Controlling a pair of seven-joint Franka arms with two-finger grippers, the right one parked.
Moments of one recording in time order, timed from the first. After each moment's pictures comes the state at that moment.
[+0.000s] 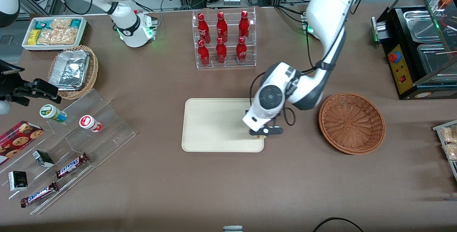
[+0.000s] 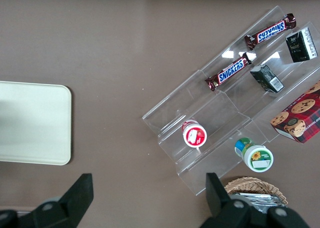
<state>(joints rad) -0.54 0.64 -0.13 -1.53 -0.01 2.02 -0.64</state>
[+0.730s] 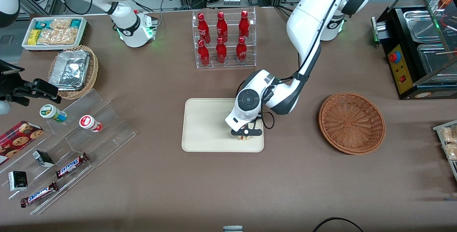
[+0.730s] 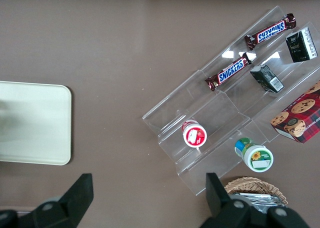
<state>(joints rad) -0.60 0.79 -0.12 -1.43 -0.01 2.11 -0.65</state>
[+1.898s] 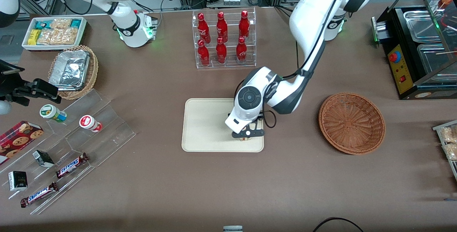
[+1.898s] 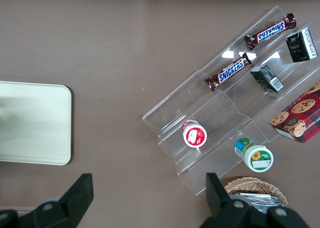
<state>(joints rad) -0.59 0.72 -0.10 -1.35 -0.01 1.98 -0.73</state>
